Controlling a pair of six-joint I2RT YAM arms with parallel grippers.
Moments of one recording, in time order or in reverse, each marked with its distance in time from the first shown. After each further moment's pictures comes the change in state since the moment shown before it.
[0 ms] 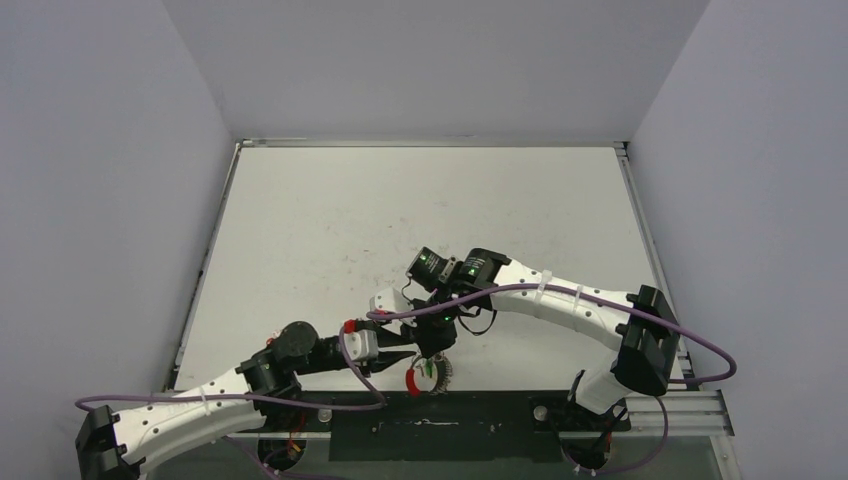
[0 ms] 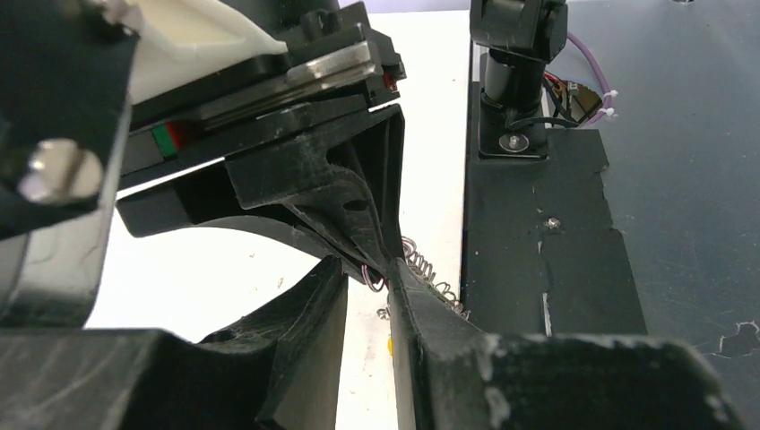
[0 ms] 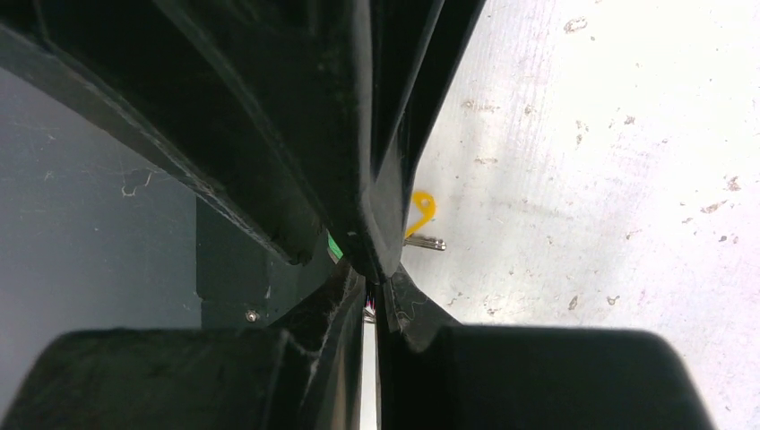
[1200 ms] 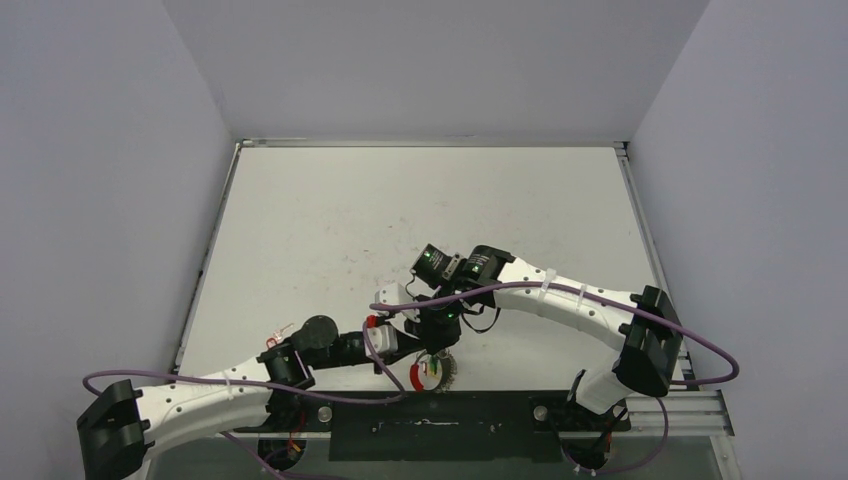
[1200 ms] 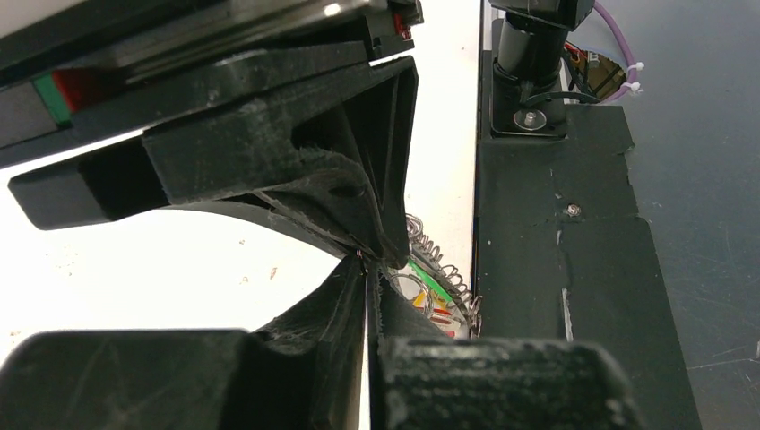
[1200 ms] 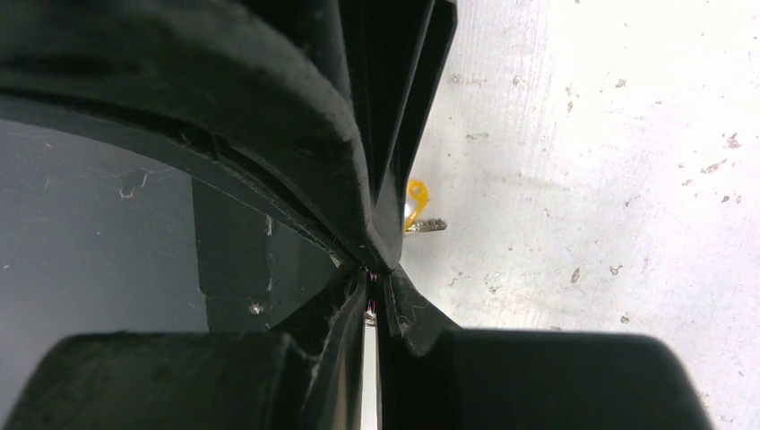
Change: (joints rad) left arm -0.003 0.237 0.003 0.150 -0.014 0.008; right arm -0.014 -0.012 0.000 -0.026 0.032 0.032
